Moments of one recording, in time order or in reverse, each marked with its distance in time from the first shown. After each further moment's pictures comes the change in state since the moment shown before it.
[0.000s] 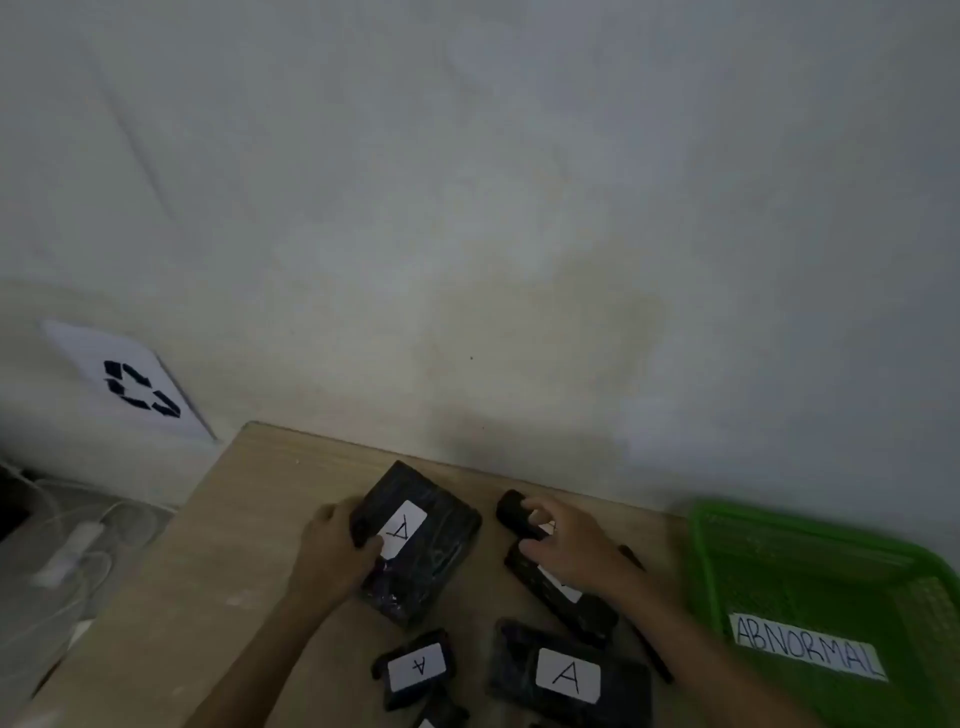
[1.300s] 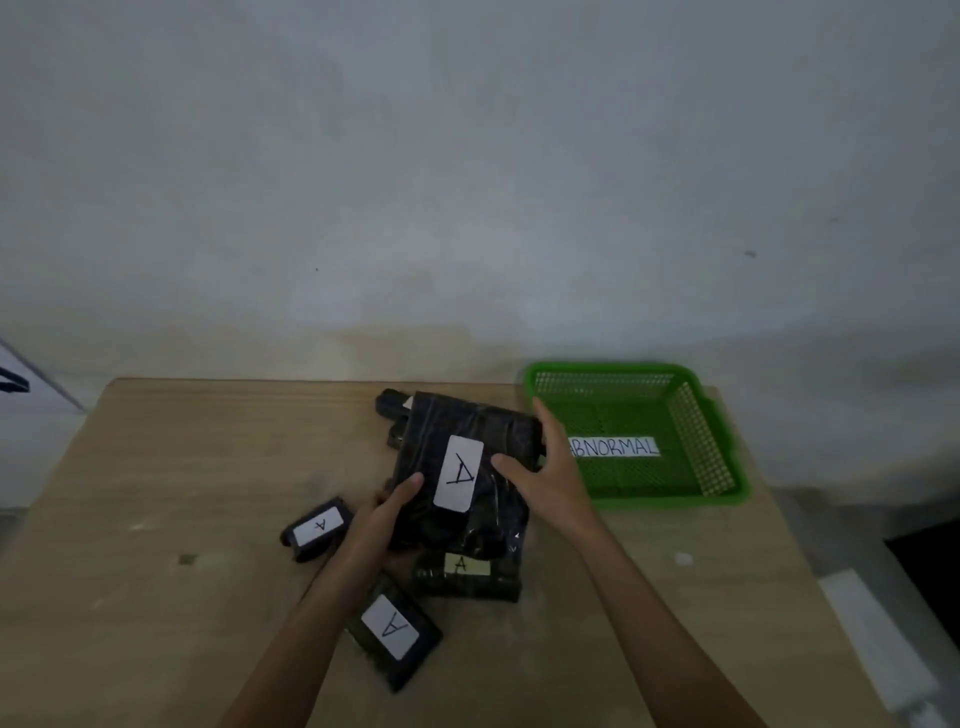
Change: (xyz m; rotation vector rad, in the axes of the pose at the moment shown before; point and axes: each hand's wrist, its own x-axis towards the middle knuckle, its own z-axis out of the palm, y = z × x) left_hand -0.193 0.112 0.068 -0.947 -0.570 -0.273; right_hand -0.219 0.032 -0.018 0.471 0.545 0.083
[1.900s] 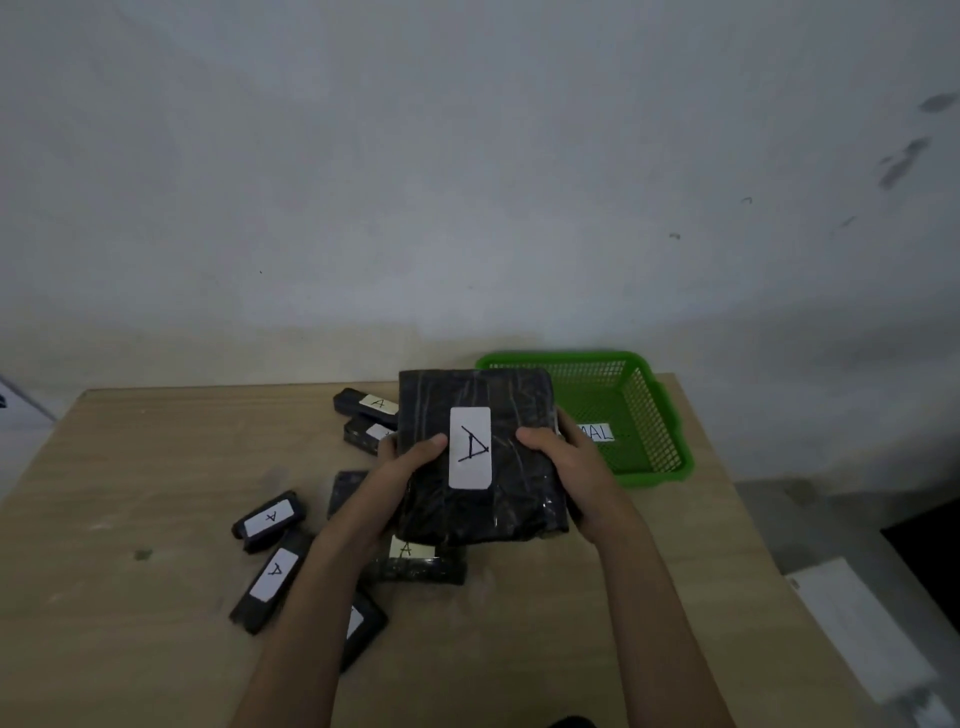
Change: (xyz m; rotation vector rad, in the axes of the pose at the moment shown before) left_hand -0.047 0.010 0.108 0.035 -0.113 0.172; right_hand -0.037 0.018 -0.101 0.559 -0.081 0.237
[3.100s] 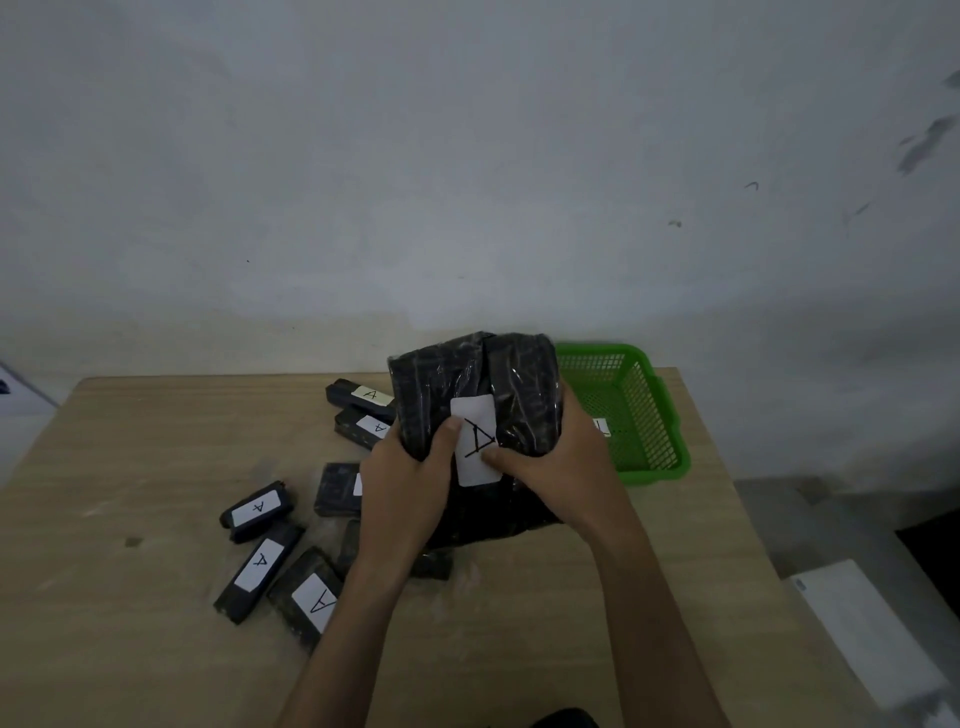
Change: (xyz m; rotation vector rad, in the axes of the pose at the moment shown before) left_hand -0.031 0.006 0.070 0.515 0.475 0.393; right_hand -0.026 -0.023 -0.005 -0.573 0.115 -0.398
